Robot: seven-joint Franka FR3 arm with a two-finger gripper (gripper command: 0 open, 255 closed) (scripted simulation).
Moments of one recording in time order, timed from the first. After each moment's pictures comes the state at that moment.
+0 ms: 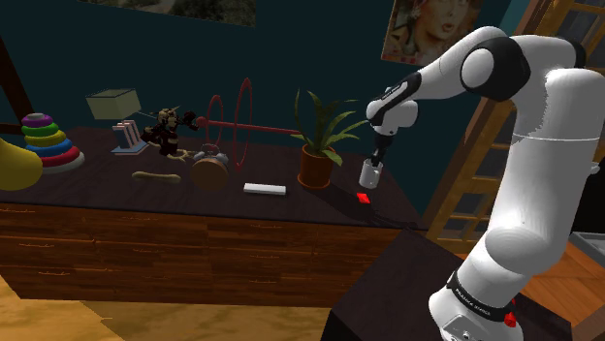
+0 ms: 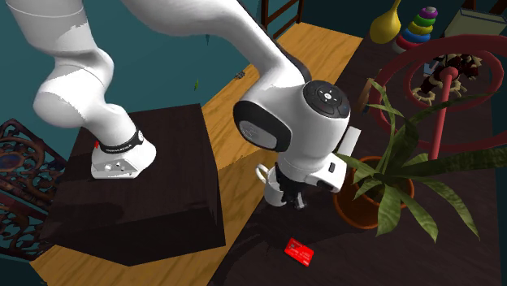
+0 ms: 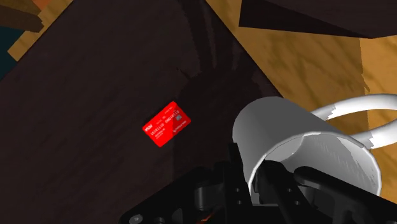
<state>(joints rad) -0.12 0.29 -0.48 -2.07 0.16 2.27 -0.82</state>
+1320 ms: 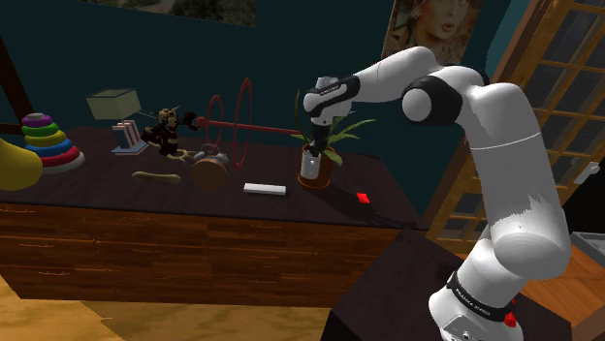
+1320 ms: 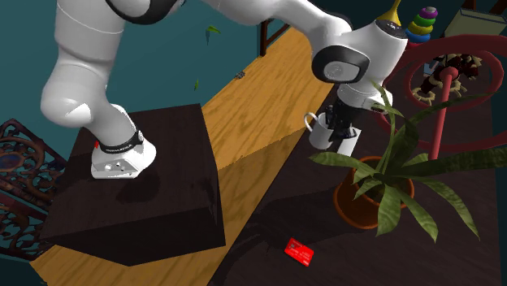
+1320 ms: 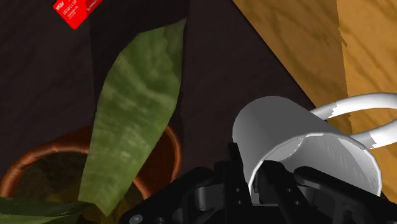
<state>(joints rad) 0.04 0.65 -0.33 -1.49 0.23 2.05 -0.48</state>
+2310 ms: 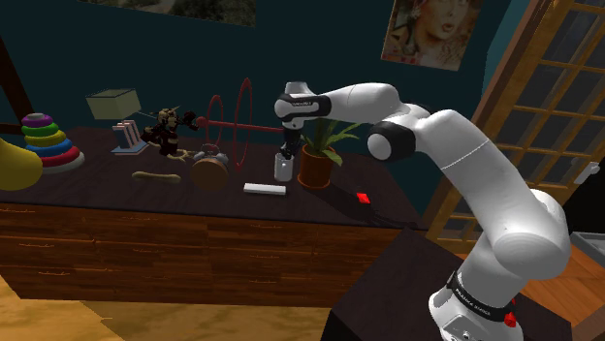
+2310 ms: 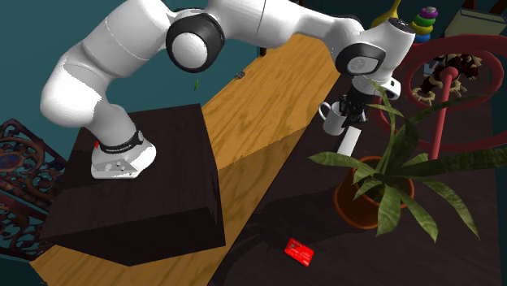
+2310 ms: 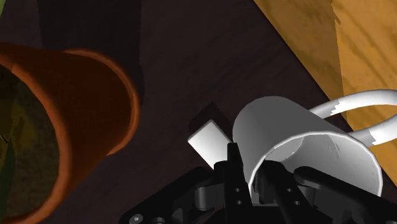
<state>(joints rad) 0.03 1.03 -0.27 -0.89 0.26 1.85 -0.32</state>
